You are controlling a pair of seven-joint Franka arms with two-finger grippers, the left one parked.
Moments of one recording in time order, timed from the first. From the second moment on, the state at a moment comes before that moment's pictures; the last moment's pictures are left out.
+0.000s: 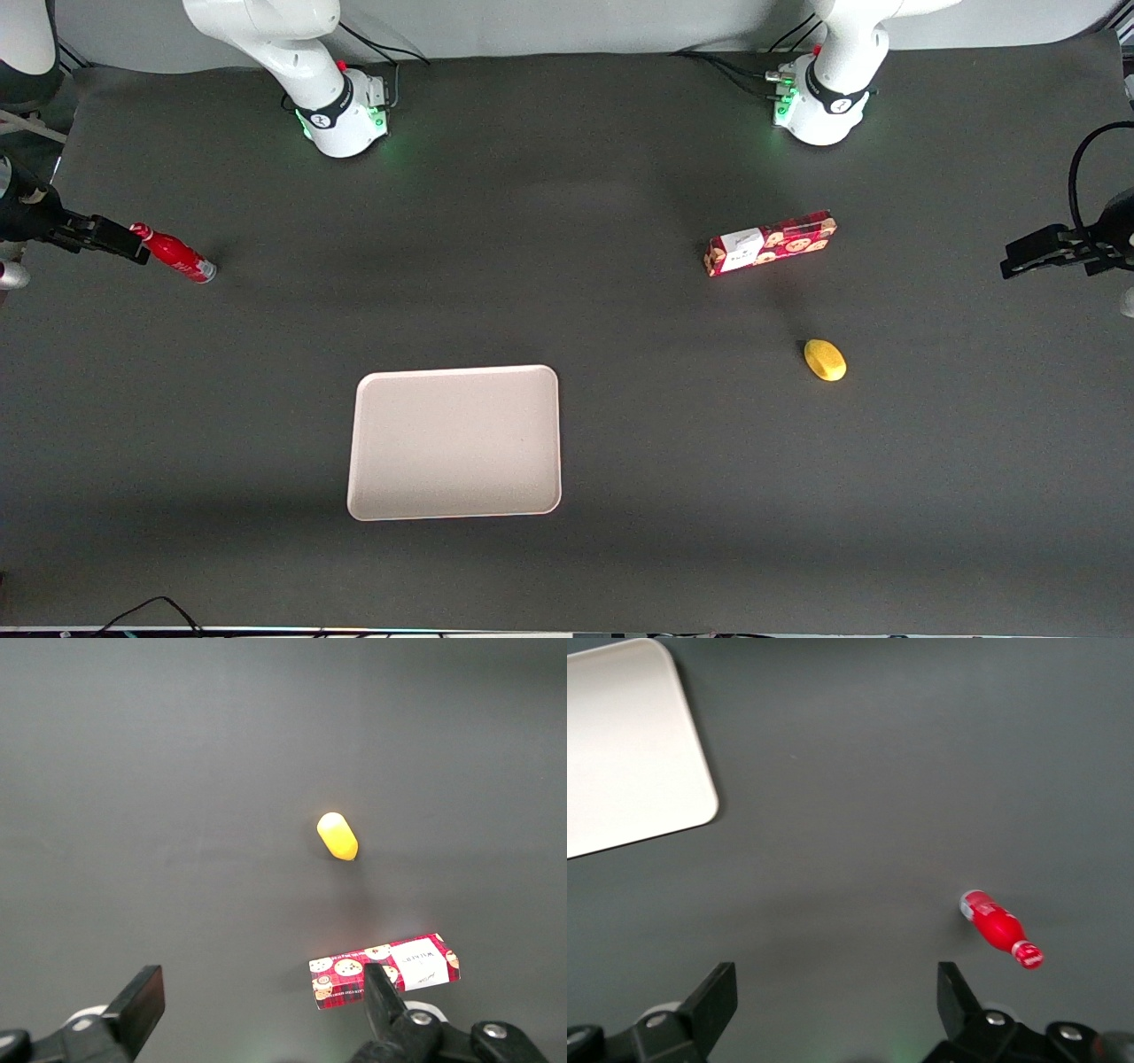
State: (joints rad) arm -0.04 -0.12 -0.08 -1.83 -0.06 1.65 0.11
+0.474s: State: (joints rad) arm -0.28 -0.26 -0.08 -2.14 -0.08 1.83 -0.06
